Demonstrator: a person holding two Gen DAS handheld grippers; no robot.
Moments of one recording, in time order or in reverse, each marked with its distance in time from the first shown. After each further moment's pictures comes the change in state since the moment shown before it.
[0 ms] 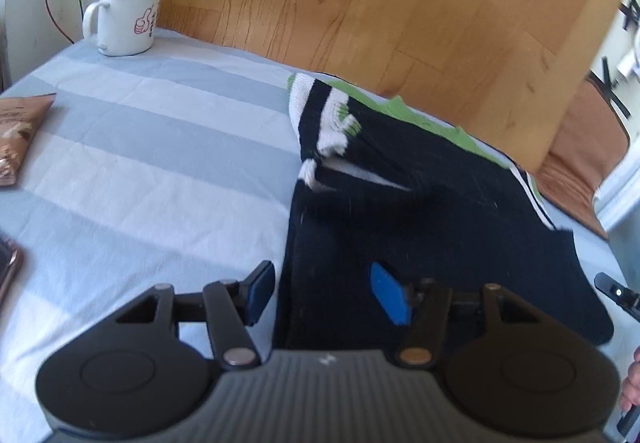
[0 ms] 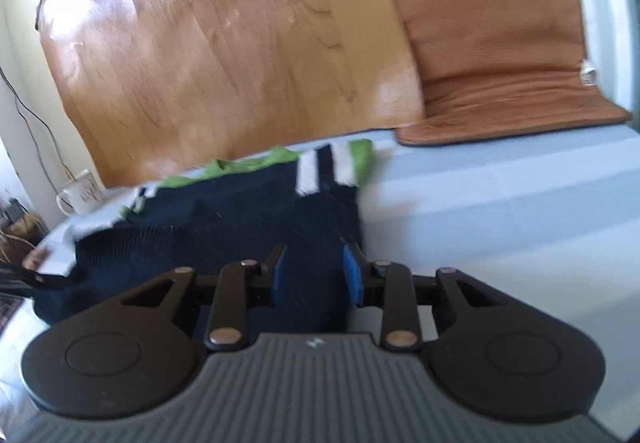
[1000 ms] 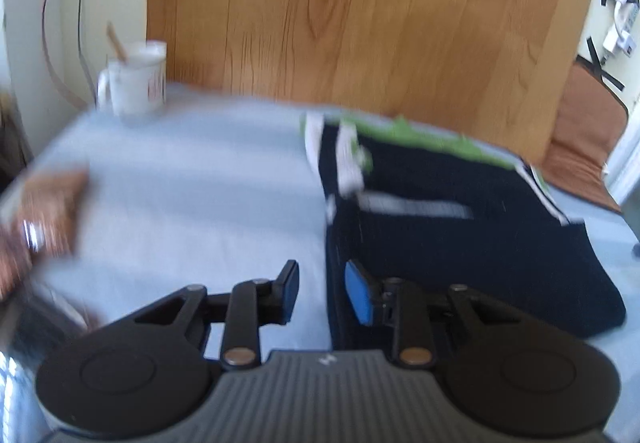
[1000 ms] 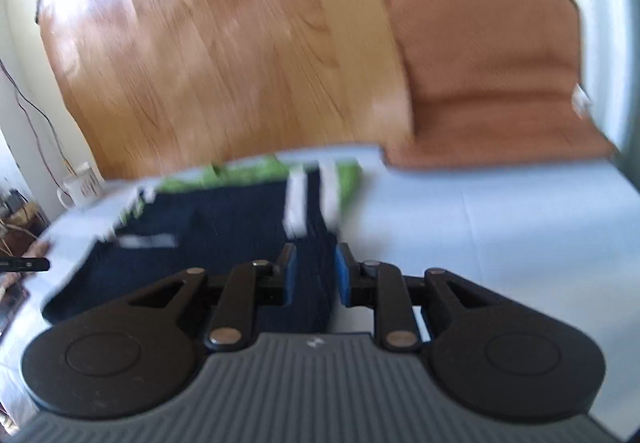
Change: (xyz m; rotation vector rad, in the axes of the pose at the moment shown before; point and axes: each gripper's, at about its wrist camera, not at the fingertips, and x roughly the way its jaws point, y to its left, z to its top) left arm -0.033 -0.005 0.030 0.162 -0.068 0.091; right arm 0.002 -0.003 0.067 -0.062 0.061 0.019
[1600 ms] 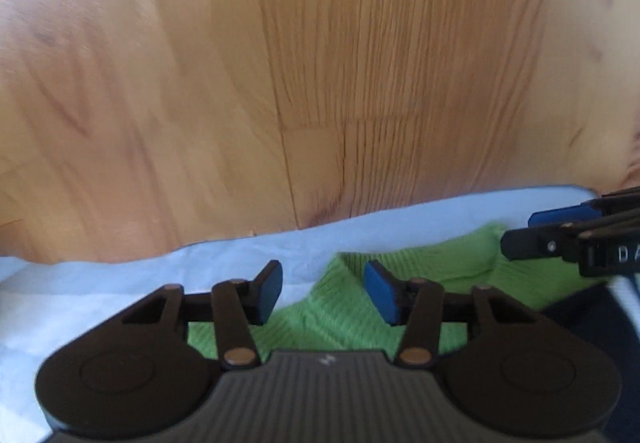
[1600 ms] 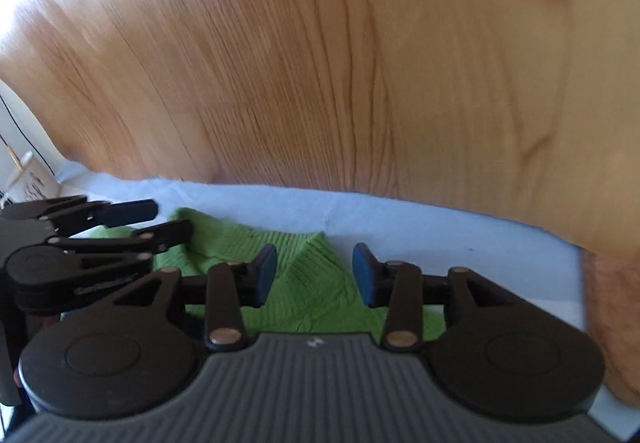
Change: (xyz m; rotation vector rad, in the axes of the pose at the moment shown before) left arm 0.275 -0.130 0.162 0.257 0.114 0.044; right arm 0.329 0.034 0.103 -0.063 0.360 0.103
